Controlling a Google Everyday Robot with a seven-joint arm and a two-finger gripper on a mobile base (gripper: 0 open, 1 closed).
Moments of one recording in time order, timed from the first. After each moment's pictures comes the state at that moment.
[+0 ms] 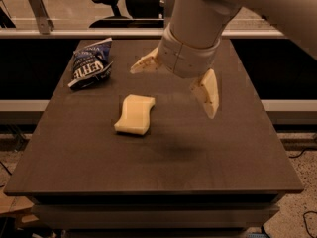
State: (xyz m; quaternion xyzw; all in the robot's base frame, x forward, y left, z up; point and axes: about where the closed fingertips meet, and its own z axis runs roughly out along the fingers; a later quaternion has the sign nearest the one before) arm 0.477 -0.035 0.920 -0.96 0.26 -0.04 0.11
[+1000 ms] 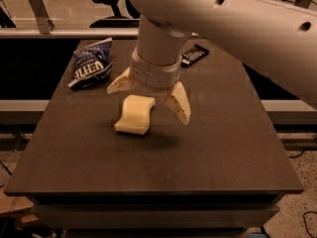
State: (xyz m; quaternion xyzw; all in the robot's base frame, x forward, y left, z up) arm 0.487 0.014 0.871 -0.98 0.20 -0.01 0.09
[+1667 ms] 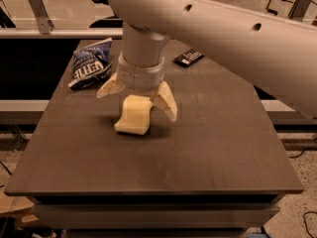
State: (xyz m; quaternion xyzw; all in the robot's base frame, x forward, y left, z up) arm 0.505 0.043 0.851 -0.98 0.15 0.00 0.08
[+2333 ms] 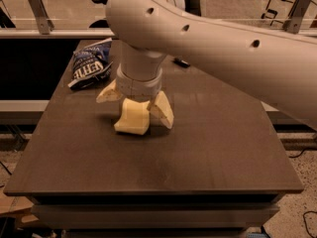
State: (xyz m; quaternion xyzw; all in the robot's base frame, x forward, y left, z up) arm 0.507 0.053 0.829 -0.98 0.16 -0.03 0.10
